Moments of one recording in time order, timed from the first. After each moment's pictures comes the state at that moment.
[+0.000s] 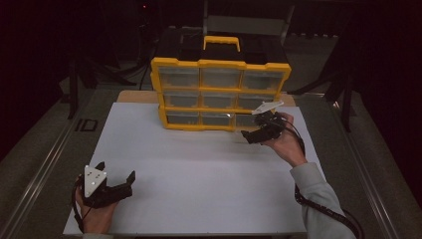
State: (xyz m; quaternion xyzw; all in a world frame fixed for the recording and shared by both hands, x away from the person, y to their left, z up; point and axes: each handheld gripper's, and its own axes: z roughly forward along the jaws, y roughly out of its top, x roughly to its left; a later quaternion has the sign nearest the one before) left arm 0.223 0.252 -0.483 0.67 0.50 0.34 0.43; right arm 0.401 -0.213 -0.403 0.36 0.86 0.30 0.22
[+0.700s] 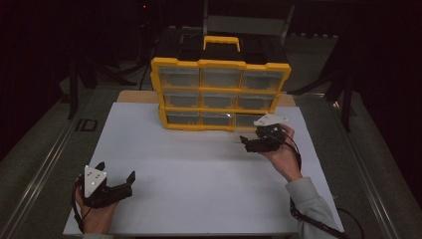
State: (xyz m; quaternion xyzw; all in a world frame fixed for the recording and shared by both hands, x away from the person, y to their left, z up) left arm 0.223 0.252 -0.483 0.67 0.50 0.34 0.43; right arm 0.373 -0.213 -0.425 0.37 0.82 0.35 0.25
